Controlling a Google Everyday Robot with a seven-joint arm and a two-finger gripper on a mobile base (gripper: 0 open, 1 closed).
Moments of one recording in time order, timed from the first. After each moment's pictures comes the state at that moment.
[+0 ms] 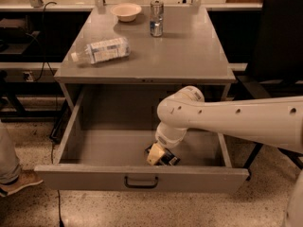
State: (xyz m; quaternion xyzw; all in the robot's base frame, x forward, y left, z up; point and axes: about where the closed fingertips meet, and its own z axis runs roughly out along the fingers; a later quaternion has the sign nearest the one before) arm 0.536 -0.051 0.587 -0.41 0.91 0.03 0.09
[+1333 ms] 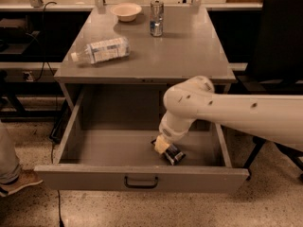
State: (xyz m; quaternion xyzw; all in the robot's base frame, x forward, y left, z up) arm 0.541 -0.054 0.630 -0.42 0.90 0.04 0.11
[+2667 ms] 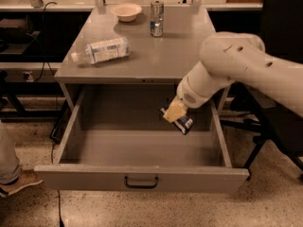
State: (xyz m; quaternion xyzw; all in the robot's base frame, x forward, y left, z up) arm 0.564 -0.081 0.779 -0.48 0.84 0.08 0.22
